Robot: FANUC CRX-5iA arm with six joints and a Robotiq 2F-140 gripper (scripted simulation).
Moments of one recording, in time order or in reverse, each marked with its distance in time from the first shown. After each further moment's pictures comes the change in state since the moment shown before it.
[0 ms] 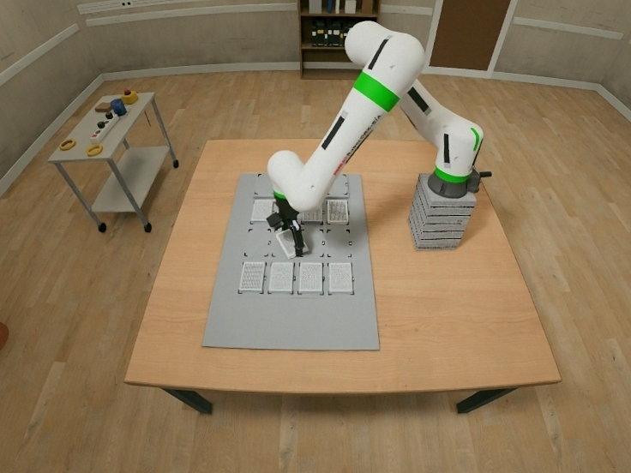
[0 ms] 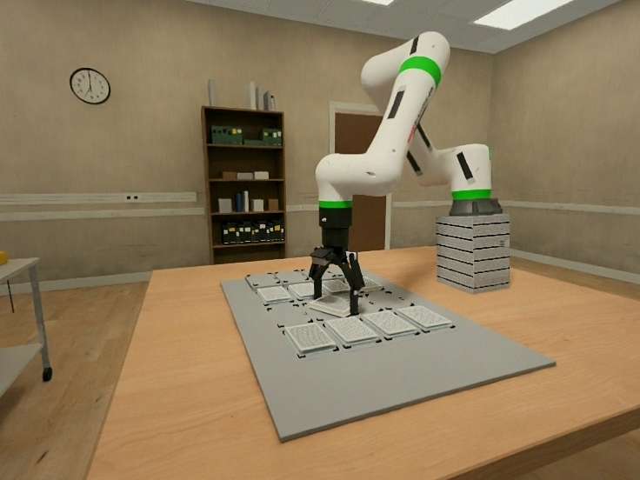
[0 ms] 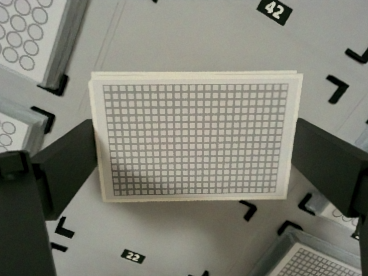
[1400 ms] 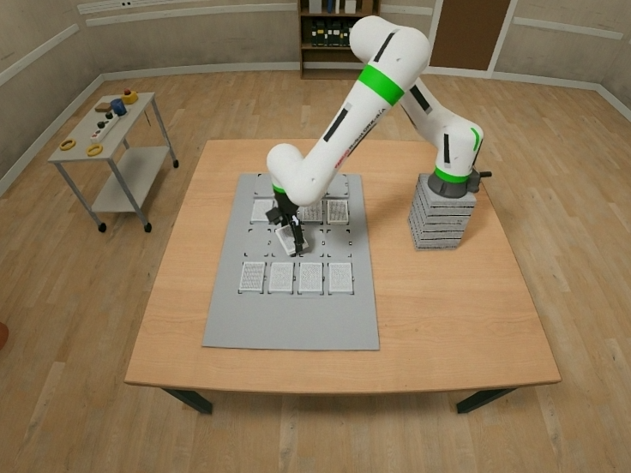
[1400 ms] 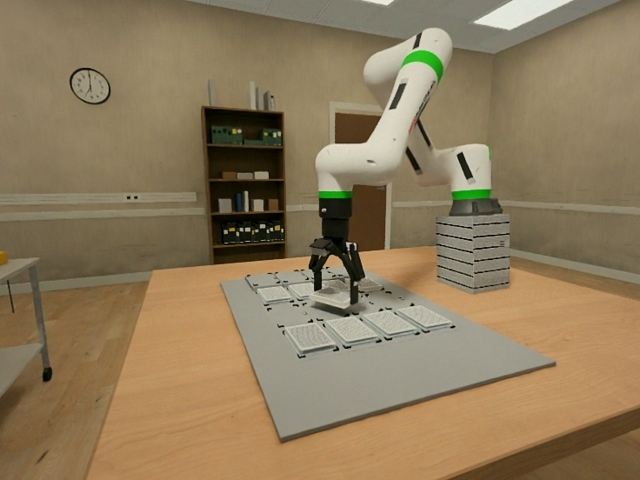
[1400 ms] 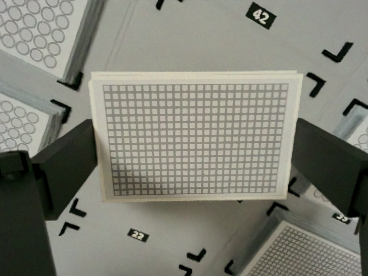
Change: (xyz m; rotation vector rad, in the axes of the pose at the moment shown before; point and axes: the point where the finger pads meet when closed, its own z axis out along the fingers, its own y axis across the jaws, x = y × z) arm 0.000 0.000 -0.025 0.000 0.000 0.000
